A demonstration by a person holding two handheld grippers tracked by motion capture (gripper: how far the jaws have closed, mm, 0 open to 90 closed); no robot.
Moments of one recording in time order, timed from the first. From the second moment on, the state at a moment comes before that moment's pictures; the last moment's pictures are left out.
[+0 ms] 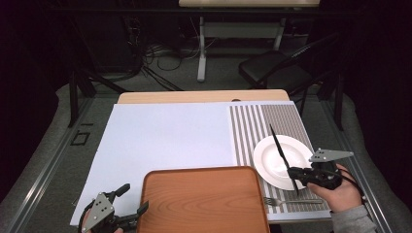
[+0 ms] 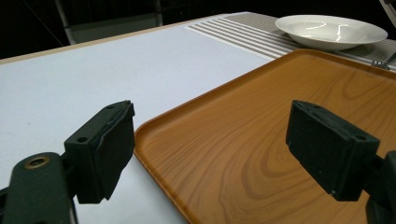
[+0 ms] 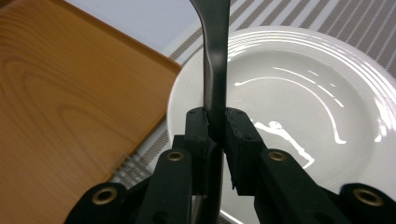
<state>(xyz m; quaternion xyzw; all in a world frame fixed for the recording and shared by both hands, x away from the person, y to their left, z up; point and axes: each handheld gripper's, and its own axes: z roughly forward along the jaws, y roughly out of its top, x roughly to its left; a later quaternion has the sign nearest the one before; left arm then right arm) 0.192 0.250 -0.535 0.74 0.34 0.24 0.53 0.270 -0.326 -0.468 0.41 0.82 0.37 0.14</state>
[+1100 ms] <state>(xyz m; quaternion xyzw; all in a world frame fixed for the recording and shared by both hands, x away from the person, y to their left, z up) 0.191 0.251 -0.535 0.74 0.34 0.25 0.53 0.237 -0.229 -0.494 0.32 0.88 0.36 0.04</state>
